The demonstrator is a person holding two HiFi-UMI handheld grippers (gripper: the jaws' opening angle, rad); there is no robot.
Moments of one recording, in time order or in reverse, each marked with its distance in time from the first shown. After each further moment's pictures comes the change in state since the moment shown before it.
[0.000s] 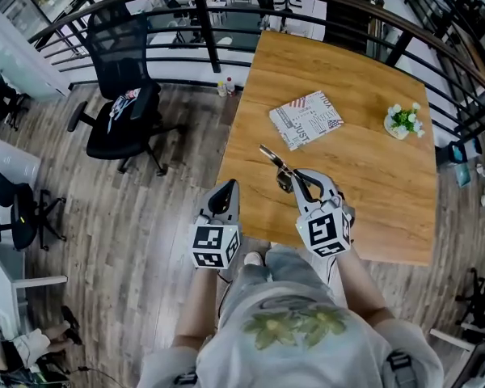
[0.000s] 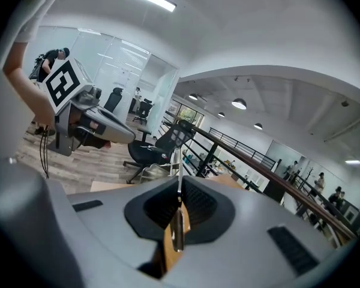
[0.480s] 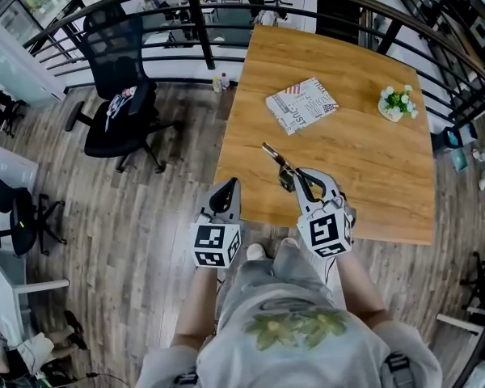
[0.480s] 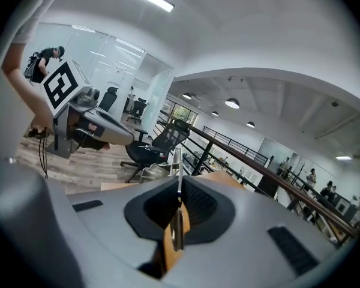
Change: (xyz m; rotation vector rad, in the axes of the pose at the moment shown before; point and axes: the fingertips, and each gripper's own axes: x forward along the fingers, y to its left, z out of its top) left arm -0.045 -0.018 -0.018 0.030 -0.003 -0.048; right arm -0.046 0.038 -0.002 0.026 0.008 -0.065
